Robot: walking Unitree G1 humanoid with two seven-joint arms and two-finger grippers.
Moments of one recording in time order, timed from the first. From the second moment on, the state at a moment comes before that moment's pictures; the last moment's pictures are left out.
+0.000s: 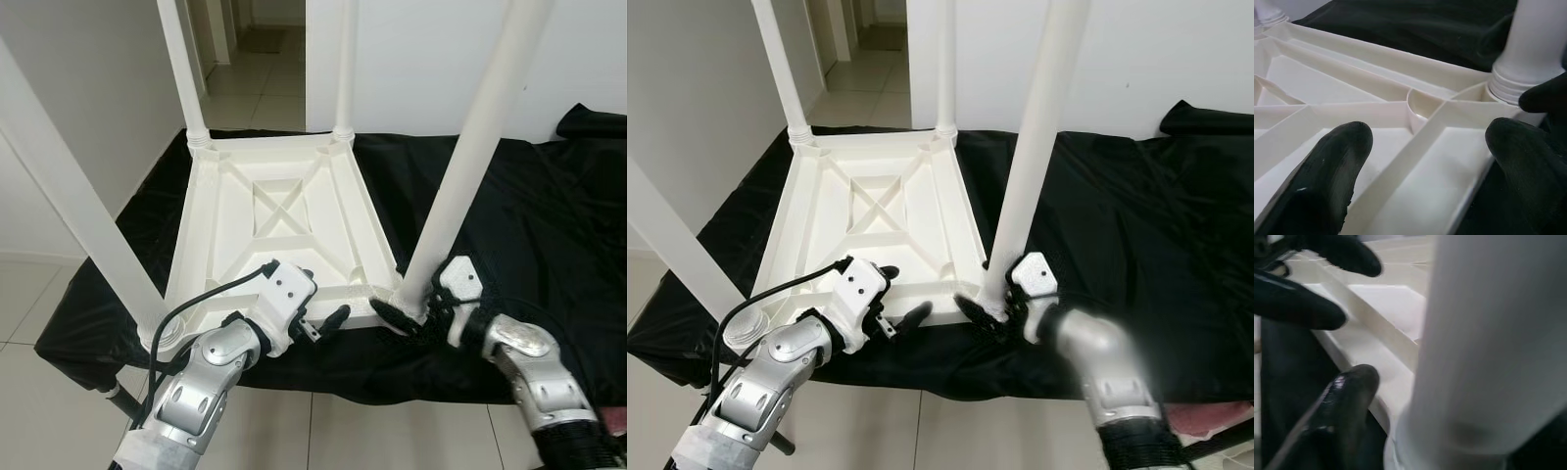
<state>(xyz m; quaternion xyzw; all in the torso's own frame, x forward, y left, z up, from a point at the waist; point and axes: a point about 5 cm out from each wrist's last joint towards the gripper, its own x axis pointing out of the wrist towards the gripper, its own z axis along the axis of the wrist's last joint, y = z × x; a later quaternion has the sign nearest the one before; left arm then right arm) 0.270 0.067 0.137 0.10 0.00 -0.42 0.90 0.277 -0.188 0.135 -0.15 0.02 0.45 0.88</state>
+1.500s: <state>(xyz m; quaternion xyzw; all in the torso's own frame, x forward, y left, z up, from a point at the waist) 0.266 0.063 0.137 0.09 0.01 -0.43 0.90 0.274 -0.142 0.122 0.02 -0.02 -0.02 1.00</state>
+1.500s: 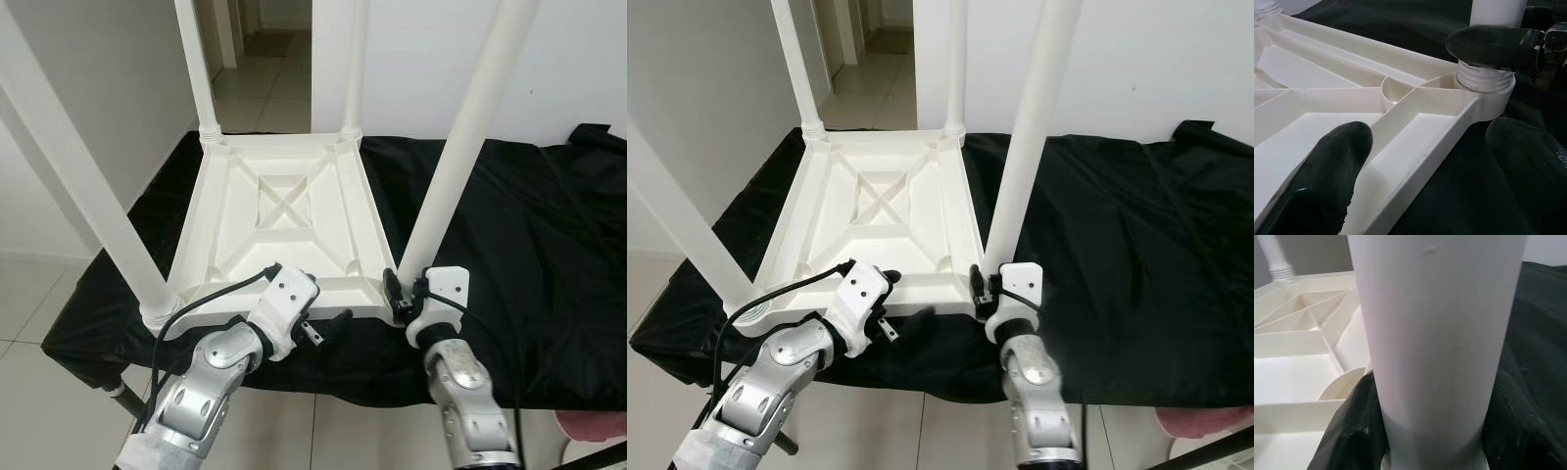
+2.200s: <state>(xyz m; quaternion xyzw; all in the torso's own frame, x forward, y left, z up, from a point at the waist) 0.265 0.063 0.137 0.09 0.01 -0.43 0.90 0.273 -0.138 0.126 0.02 -0.02 -0.03 1.00</state>
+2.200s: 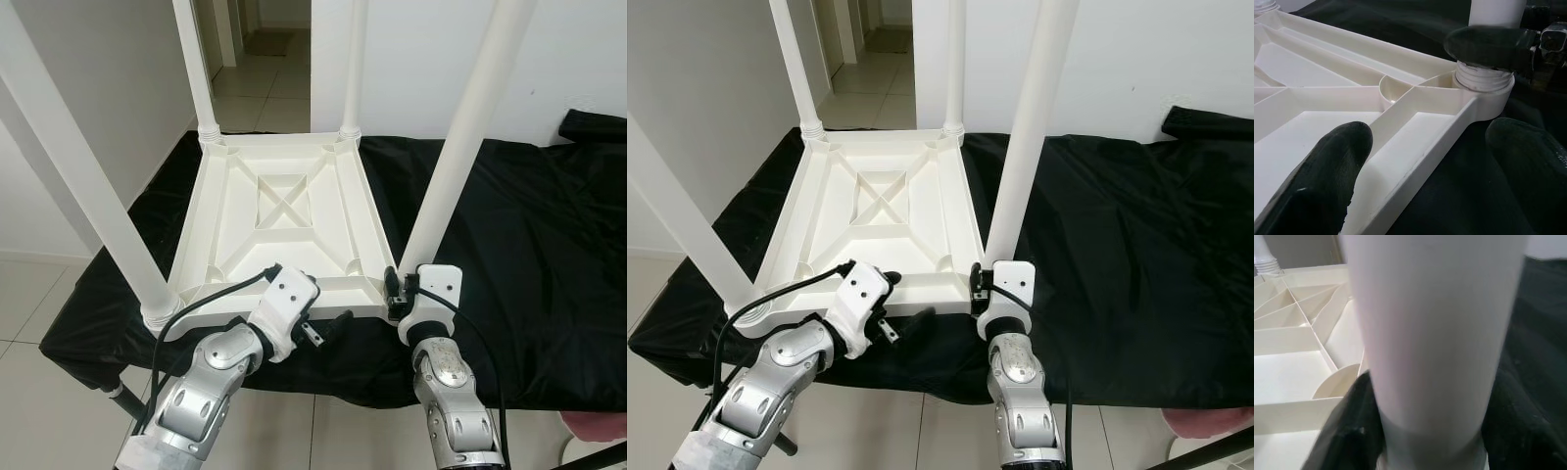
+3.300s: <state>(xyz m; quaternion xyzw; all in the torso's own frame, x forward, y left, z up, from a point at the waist) 0.258 0.053 0.139 0.08 0.01 -0.45 0.89 0.309 -0.173 0.134 -0.10 -0.02 0.32 0.94</state>
